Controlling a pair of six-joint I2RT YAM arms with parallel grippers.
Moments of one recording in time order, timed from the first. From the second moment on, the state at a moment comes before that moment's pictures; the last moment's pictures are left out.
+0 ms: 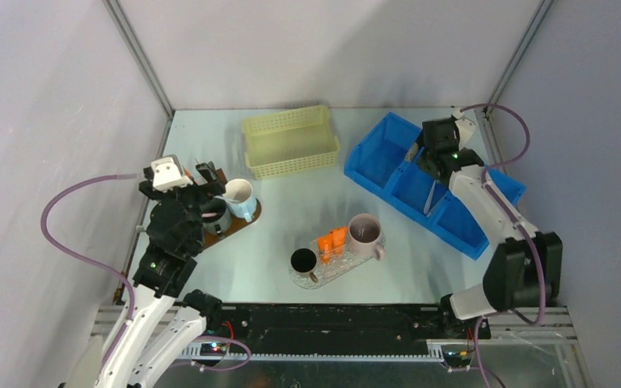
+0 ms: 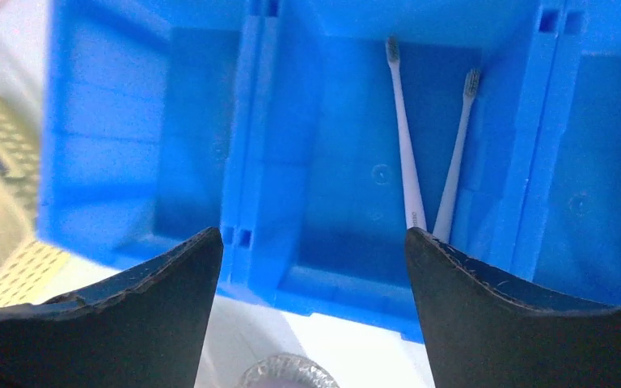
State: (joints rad) left arm -0.40 0.56 0.71 -0.09 -0.64 -0.12; right arm 0.21 1.41 1.18 -0.53 0.39 0.68
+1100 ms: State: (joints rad) left arm -0.40 0.56 0.57 0.08 -0.53 0.03; right arm 0.05 1.95 1.41 -0.74 0.42 0.78
